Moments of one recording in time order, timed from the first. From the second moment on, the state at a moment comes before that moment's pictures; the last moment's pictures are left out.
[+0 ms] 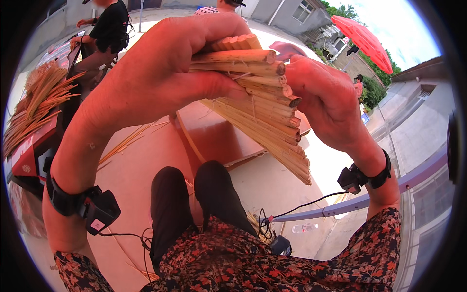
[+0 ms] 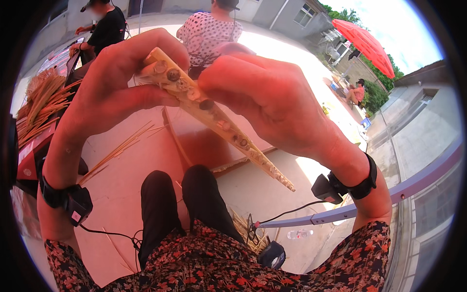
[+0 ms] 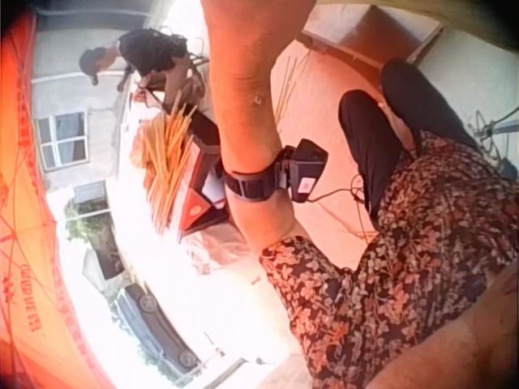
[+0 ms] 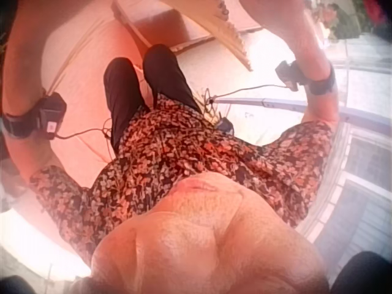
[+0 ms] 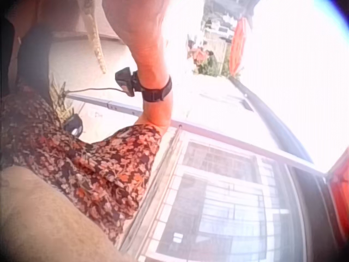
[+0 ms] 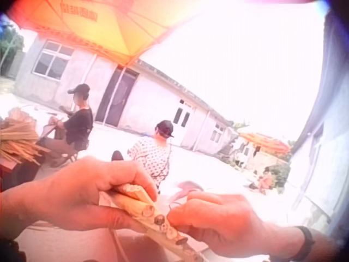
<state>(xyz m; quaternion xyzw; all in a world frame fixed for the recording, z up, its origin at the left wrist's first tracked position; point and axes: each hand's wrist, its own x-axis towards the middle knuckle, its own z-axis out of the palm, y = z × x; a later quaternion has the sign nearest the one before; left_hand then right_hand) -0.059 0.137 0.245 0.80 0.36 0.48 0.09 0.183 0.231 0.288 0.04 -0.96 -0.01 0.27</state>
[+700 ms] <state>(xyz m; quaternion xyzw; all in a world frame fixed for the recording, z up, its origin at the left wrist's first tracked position) -0.049 0.131 0.242 0.80 0.37 0.46 0.10 0.186 0.213 0.274 0.03 -0.94 -0.07 0.33</state>
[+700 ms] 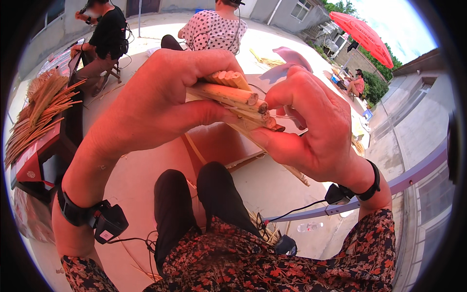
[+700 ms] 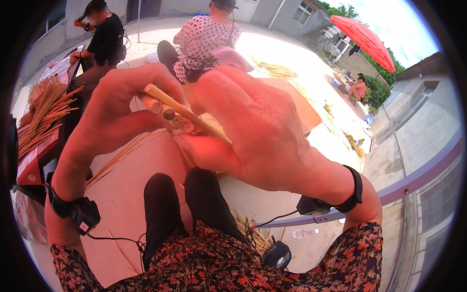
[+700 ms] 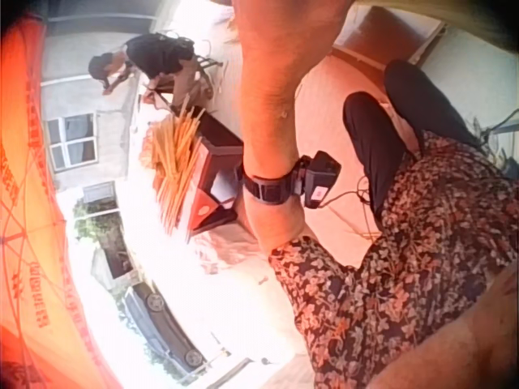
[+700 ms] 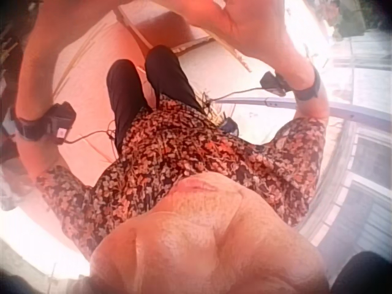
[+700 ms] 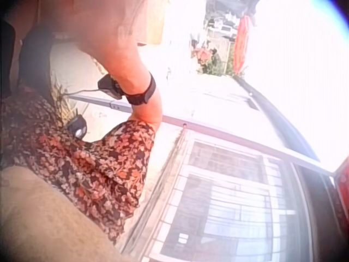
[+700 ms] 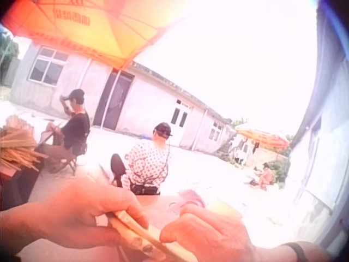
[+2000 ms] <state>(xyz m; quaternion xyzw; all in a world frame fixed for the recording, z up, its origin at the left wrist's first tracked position) -0.045 0.114 0.180 0.73 0.42 0.54 0.07 0.181 0.215 0.235 0.04 -0.95 0.01 0.30</state>
